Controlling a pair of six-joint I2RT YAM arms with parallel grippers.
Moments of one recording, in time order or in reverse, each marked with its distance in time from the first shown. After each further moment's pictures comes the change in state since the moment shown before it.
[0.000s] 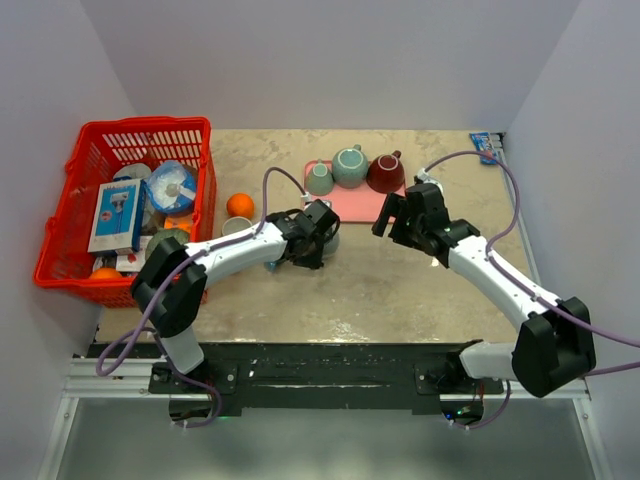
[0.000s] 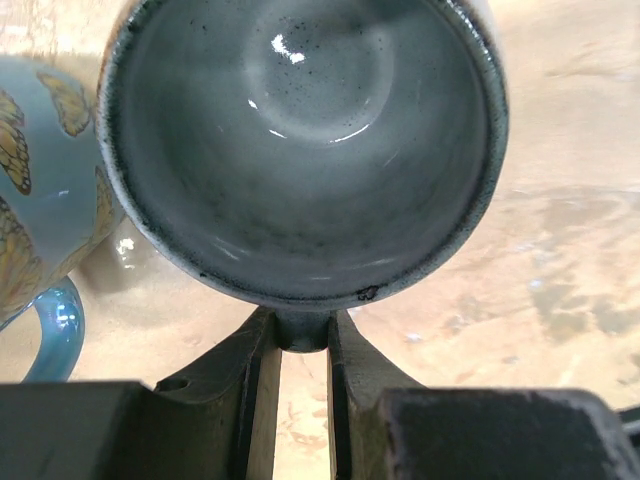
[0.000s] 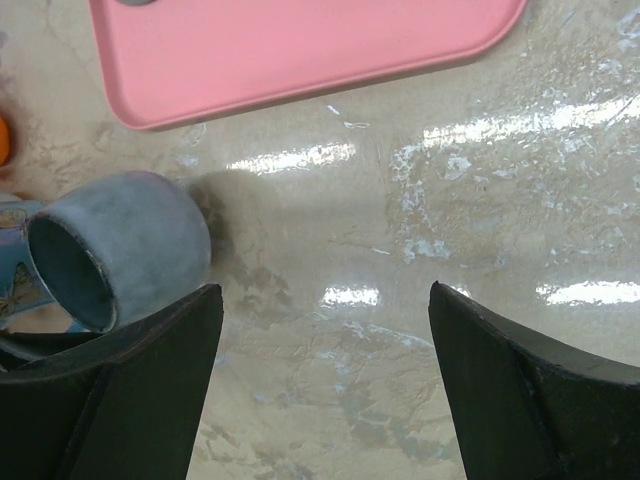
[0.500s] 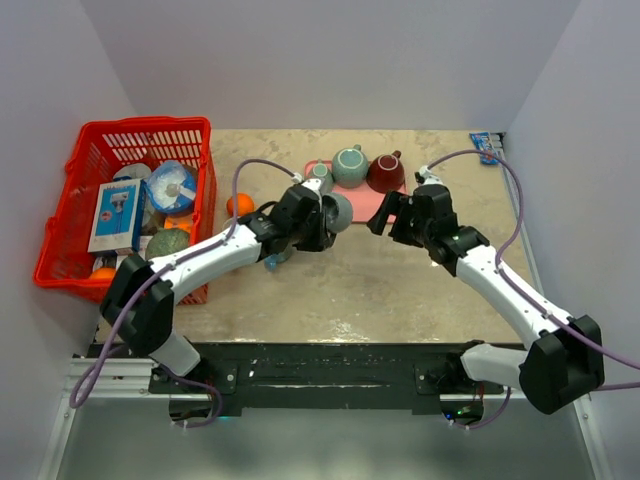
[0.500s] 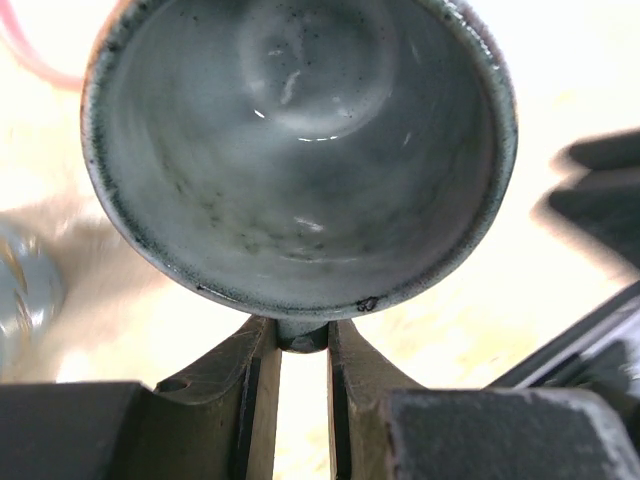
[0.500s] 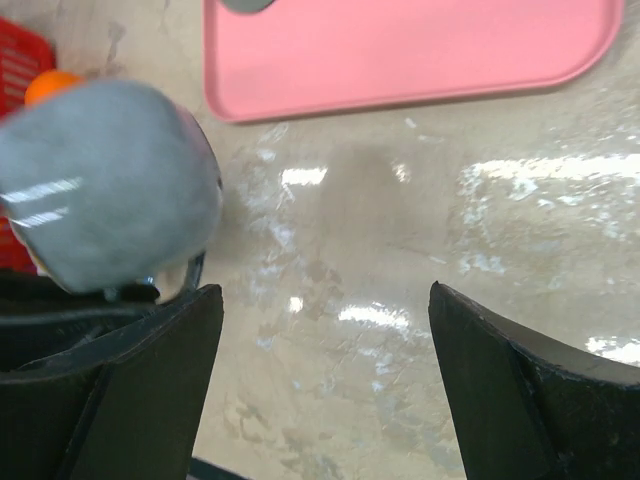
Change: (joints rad) left arm 0.083 -0.190 -0.118 0.323 0.186 -0.002; right arm 0.000 -0.085 -0.051 0.096 -0.142 -0.031
